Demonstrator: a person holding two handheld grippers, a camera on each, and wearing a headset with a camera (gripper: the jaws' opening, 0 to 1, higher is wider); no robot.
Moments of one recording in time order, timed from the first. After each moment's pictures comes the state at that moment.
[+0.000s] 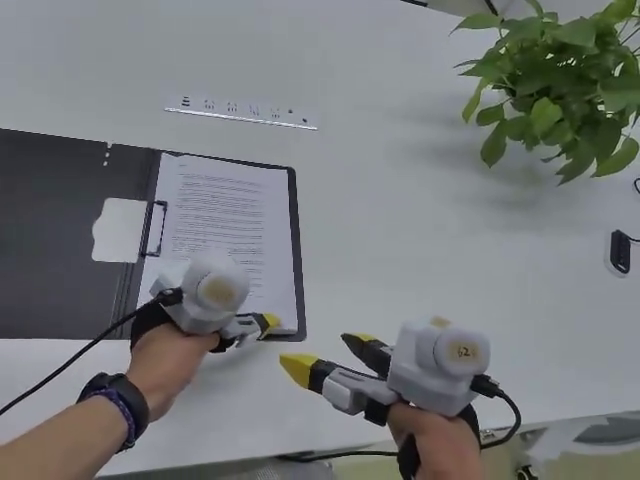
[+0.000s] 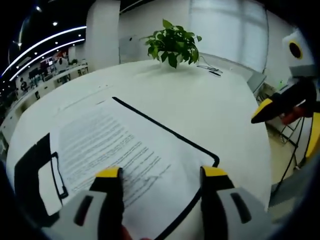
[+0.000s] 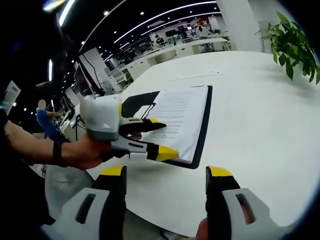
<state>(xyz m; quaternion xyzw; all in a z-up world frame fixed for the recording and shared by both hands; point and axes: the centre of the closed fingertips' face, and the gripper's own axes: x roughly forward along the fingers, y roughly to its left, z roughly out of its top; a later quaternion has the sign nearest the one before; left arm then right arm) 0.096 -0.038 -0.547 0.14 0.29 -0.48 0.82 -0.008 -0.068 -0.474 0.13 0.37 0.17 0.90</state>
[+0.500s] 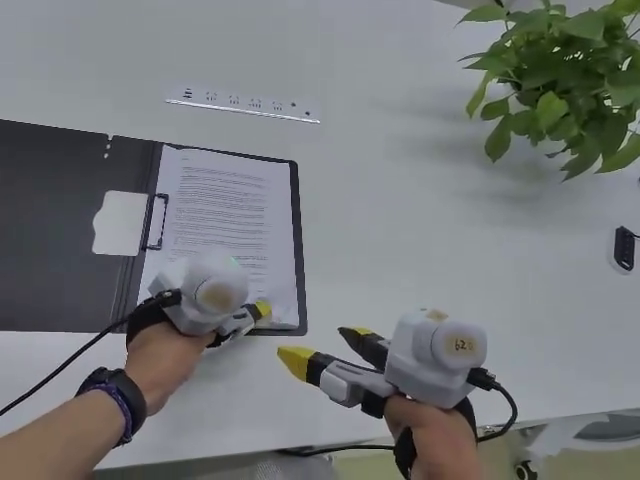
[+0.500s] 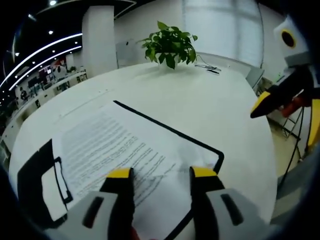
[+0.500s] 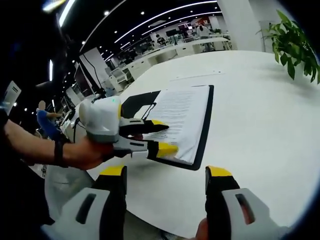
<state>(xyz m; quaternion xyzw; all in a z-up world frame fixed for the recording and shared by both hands) 0.104 -0.033 -0.547 0.15 0.27 -0.49 0.82 -0.005 -0.065 -0.476 0.14 0.37 0.17 0.90</state>
